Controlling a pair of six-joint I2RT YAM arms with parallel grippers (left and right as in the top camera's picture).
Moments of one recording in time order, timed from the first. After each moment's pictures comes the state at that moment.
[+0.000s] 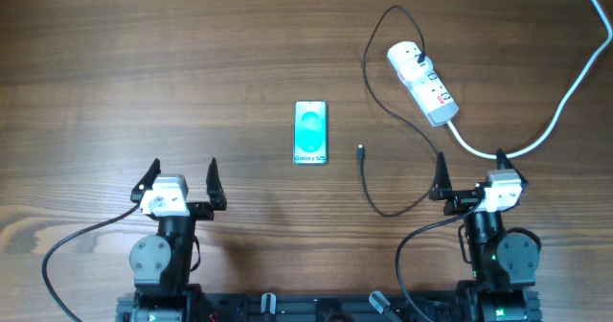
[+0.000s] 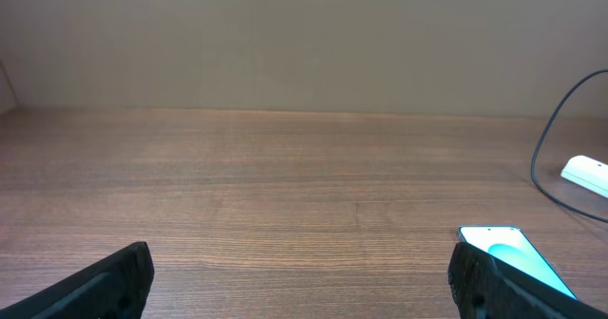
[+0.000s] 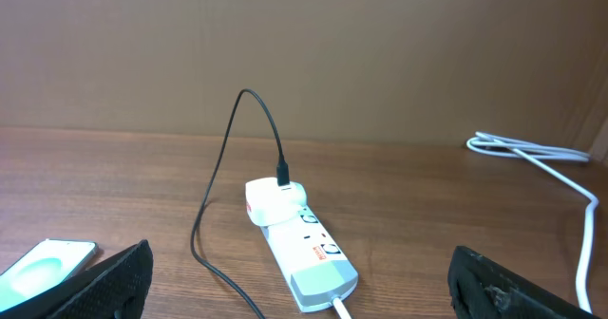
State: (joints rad) left arm -0.02 0.01 0.01 -0.07 0.00 -0.05; right arm 0.04 0.01 0.01 0.00 -0.01 -0.03
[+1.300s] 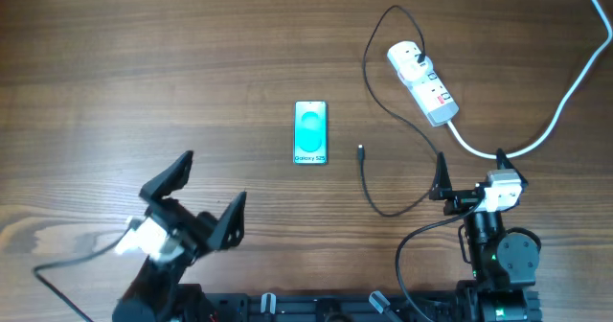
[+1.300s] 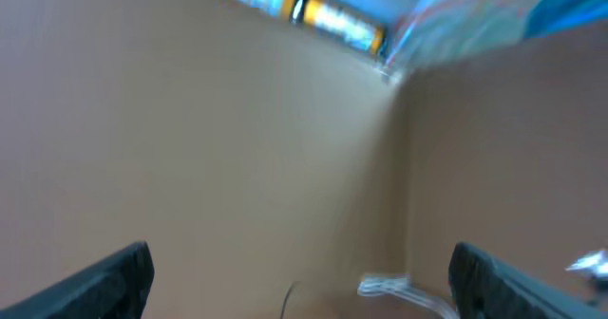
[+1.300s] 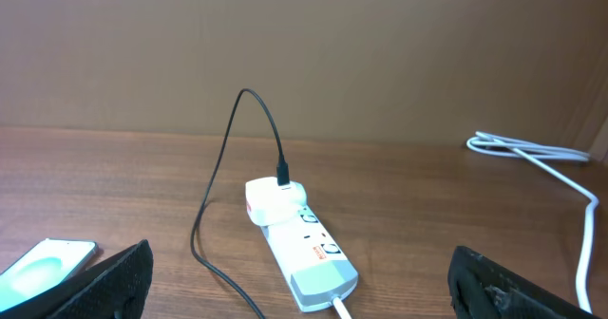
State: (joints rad) left arm -0.02 0.01 0.01 0.66 0.51 -0.44; right arm 0.04 0.01 0.01 0.00 -0.01 -0.03
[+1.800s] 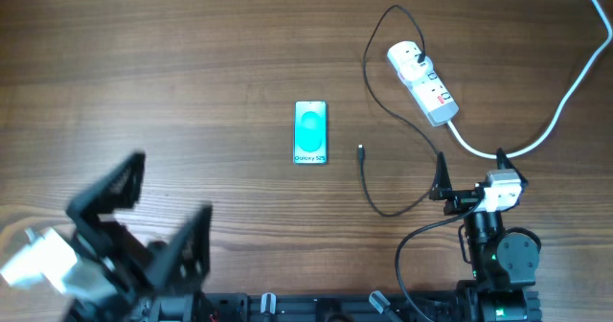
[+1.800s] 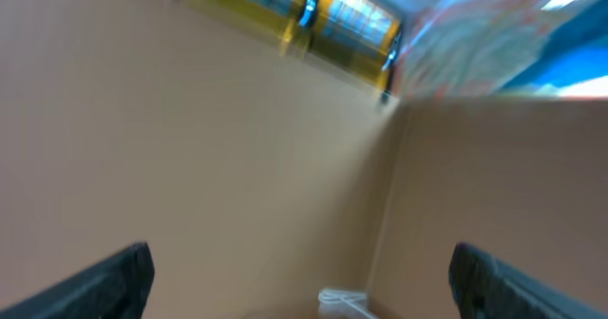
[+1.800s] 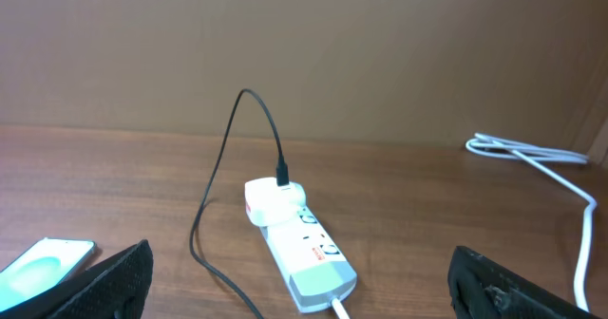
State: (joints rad) left arm -0.01 0.27 0.88 -0.14 0.51 -0.49; right arm 0.04 0.01 0.01 0.00 -0.01 -0.04
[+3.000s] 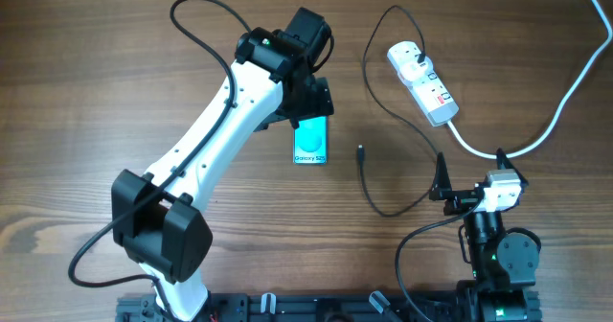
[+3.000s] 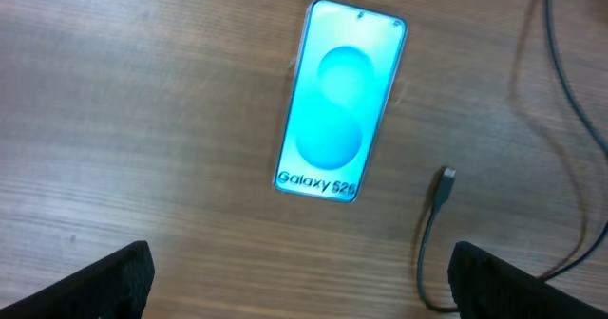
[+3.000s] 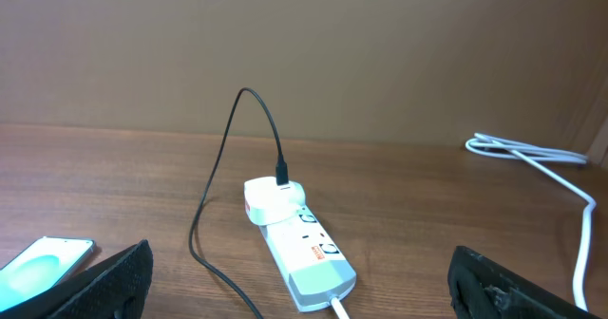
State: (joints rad) left arm -0.54 1.89 1.77 -1.28 -0.04 -0.72; right arm 0.04 0.01 0.01 0.00 -0.01 -0.04
